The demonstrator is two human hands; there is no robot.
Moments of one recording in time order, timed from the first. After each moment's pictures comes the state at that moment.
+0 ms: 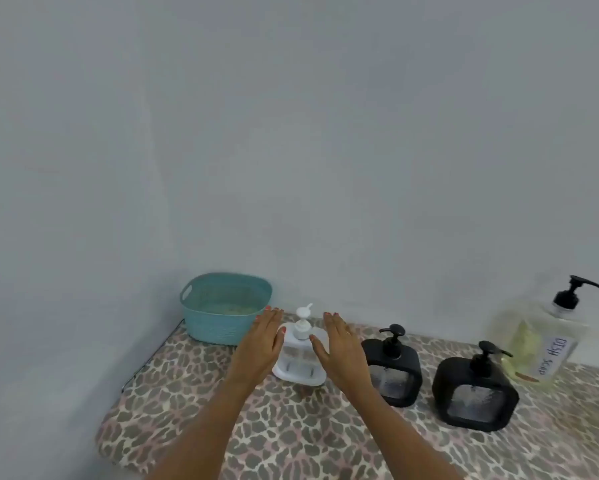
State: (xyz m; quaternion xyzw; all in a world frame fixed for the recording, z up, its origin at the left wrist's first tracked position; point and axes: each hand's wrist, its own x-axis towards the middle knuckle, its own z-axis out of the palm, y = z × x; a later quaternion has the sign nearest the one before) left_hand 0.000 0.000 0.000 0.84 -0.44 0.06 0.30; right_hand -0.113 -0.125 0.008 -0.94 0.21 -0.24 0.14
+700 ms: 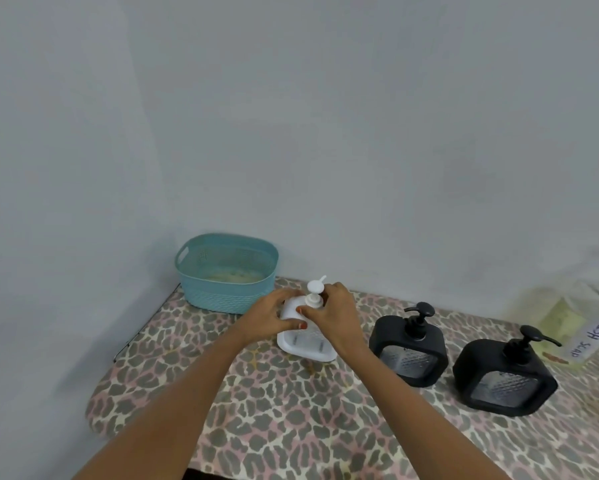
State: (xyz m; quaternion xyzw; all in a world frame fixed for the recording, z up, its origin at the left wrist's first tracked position) left_hand 0.048 -0.021 -0.015 0.78 -0.44 -0.18 0.41; right_hand -0.063 -0.125 0.017 -0.86 0.26 -0.22 0.37
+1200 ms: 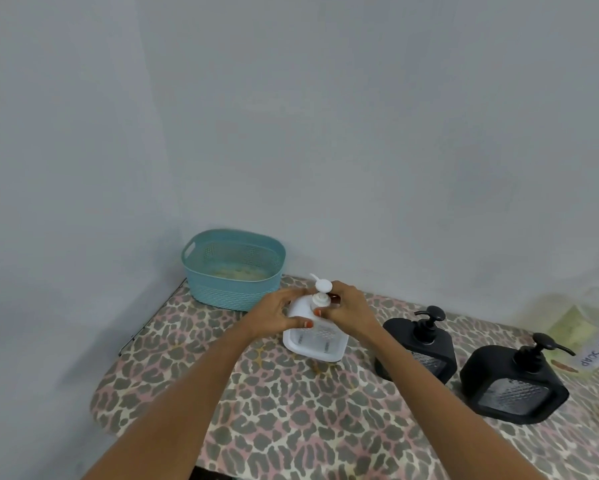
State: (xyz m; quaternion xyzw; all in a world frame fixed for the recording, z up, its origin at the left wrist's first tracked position) left_hand 0.048 -0.020 -0.009 0.76 -0.45 -0.18 0.43; right_hand -0.064 -0.145 0.025 -0.87 0.21 -0.14 0.43
